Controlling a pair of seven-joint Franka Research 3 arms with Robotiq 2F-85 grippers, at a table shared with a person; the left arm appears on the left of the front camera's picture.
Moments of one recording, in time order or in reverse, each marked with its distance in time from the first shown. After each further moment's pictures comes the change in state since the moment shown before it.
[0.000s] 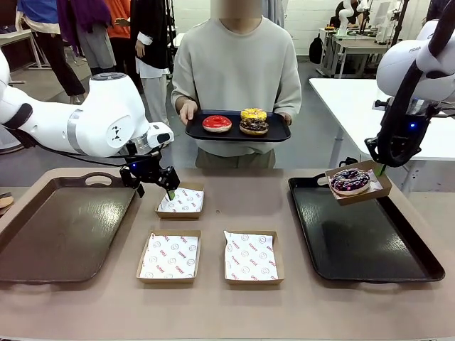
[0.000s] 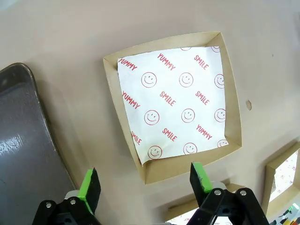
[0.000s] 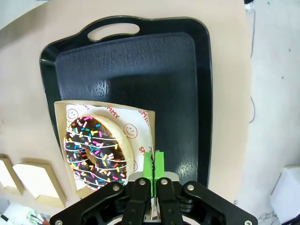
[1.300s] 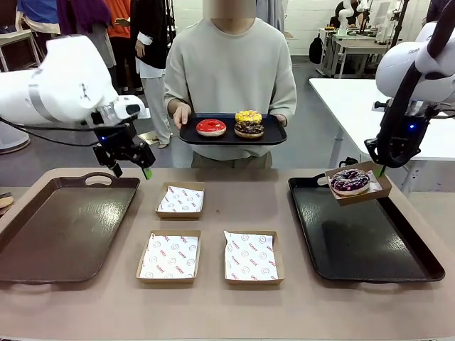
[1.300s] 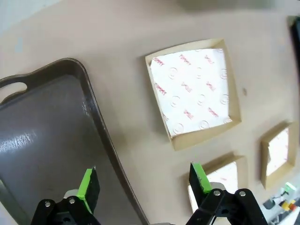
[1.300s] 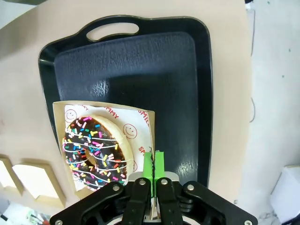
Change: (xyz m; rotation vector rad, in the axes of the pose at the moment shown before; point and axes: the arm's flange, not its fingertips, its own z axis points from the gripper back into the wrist) left arm 0.008 0.055 0.061 -0.036 0.023 -0.033; right arm 0.001 0.000 -0.002 0.000 0.002 -0.001
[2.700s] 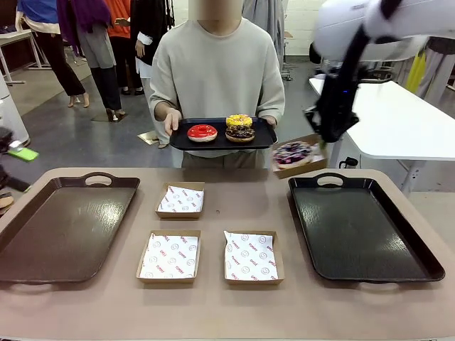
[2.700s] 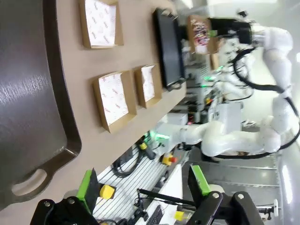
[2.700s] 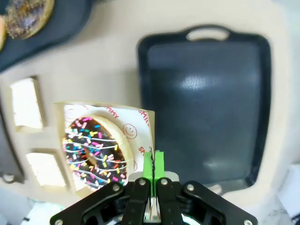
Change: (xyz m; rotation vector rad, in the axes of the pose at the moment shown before) left arm -0.201 0.172 0.104 -0.860 -0.059 0.167; right arm -0.018 0.154 0.070 0.004 -0.035 -0.010
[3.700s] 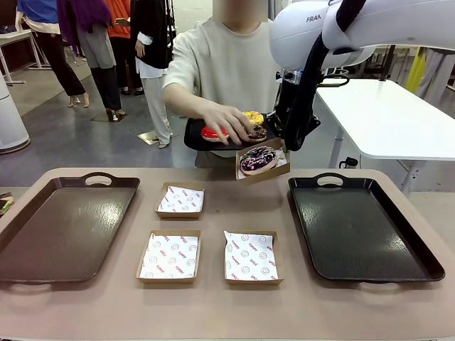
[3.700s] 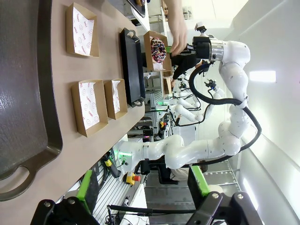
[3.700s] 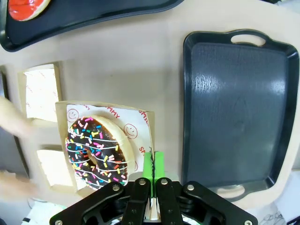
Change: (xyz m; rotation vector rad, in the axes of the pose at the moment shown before) left arm -0.070 0.072 0.019 -0.299 -0.175 0.059; right arm -0.016 0.102 -0.016 -0.018 -0.001 0.072
